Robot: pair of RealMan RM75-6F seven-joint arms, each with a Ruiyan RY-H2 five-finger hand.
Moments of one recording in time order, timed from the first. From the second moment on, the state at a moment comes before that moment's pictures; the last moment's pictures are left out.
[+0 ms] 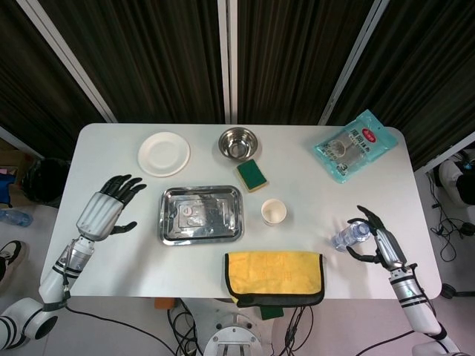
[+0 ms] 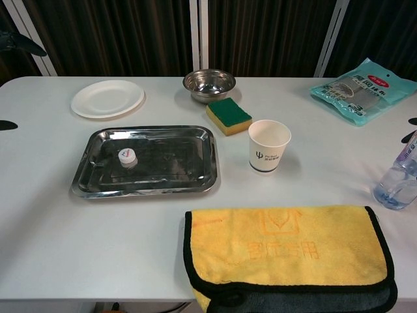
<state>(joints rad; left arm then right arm) -0.44 -1.40 -0.03 -1.28 1.63 1.38 -0.06 0.25 -1.58 -0.03 -0.94 -1.58 1.30 0.88</state>
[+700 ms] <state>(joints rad) -0.44 -1.39 -0.03 -1.29 1.64 1.38 -0.06 0.24 -1.60 0.00 -0.92 -1.58 1.39 0.92</state>
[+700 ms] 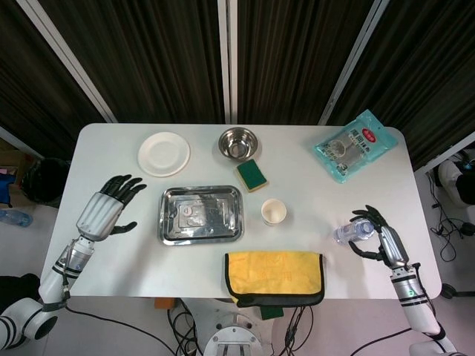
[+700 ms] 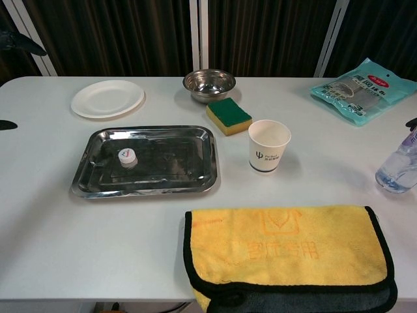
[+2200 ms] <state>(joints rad) -0.43 -1.37 -0.04 -1.27 1.62 1.39 -0.12 0.51 -1.53 0.10 -0.96 -1.58 1.17 0.47</state>
